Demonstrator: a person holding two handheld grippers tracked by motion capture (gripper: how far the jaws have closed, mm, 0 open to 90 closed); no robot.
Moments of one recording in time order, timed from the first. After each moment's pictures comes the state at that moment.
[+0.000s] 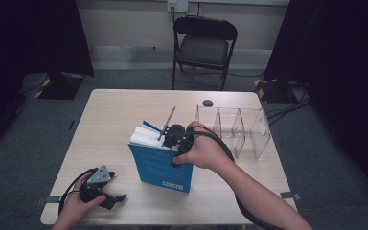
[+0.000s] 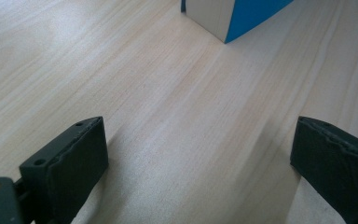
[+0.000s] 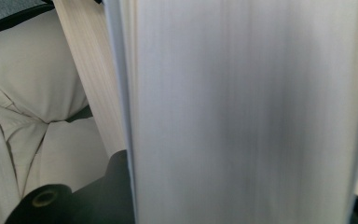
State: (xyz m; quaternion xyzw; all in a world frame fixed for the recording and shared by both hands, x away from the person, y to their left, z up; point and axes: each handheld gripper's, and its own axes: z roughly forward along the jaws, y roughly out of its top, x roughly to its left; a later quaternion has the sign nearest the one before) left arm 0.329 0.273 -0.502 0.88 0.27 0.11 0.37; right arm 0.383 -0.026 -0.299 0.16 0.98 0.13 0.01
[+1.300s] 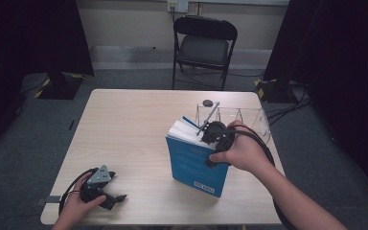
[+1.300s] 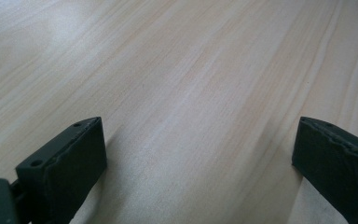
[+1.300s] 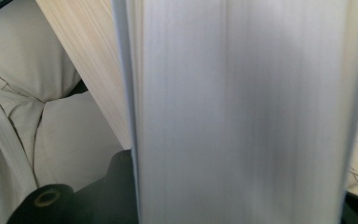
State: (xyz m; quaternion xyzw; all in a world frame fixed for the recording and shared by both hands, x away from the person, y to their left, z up) left arm 0.330 0.272 -0.502 0.88 0.27 0.11 0.38; right arm 0.374 -0.113 -0.277 0.26 0.96 0.12 0.01
